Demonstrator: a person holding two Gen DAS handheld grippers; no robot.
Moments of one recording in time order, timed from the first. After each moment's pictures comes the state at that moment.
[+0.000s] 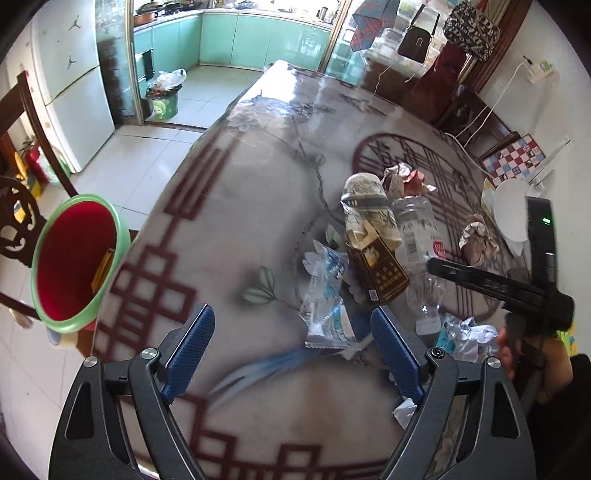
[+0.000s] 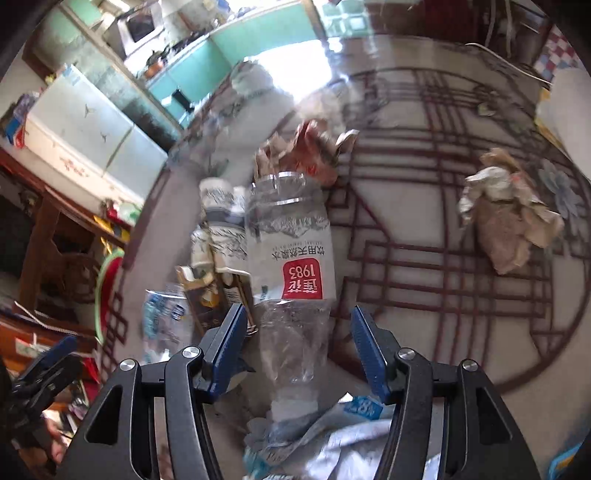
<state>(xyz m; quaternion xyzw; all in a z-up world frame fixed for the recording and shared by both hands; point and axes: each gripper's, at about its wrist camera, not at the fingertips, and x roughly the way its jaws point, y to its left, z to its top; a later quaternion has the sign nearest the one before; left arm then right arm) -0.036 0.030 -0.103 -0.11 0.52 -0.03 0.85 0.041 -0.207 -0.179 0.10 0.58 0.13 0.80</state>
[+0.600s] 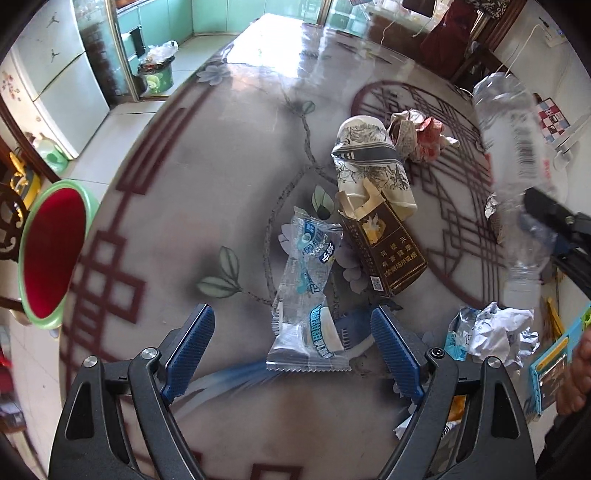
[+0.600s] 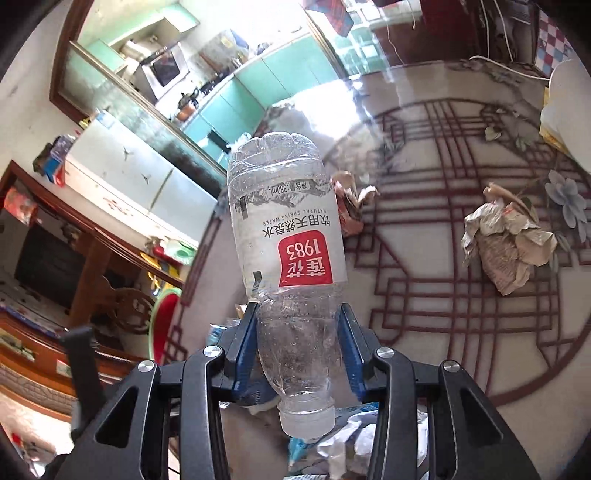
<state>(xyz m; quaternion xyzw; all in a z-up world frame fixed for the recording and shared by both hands) 0.002 -0.013 -0.152 -0.08 0.58 -0.02 0.81 0.019 -0.256 -0.096 0.21 0.48 0.18 0.83</state>
